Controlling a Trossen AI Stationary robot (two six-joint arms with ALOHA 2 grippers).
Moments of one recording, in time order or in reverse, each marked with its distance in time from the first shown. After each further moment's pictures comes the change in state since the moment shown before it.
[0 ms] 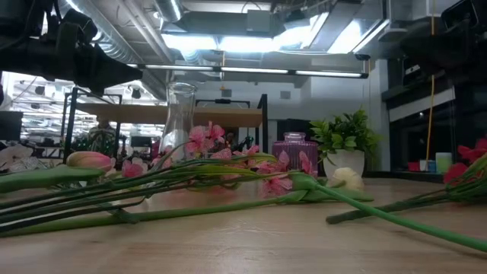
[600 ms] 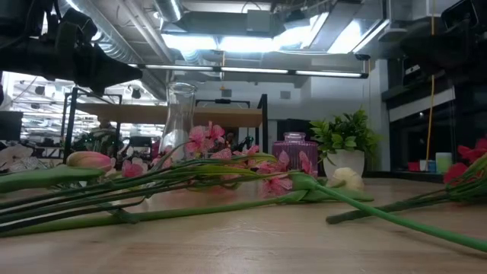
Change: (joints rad) left arm 0.000 0.000 0.000 0.003 0.029 0.024; right arm 0.000 0.000 0.000 0.000 0.000 0.000
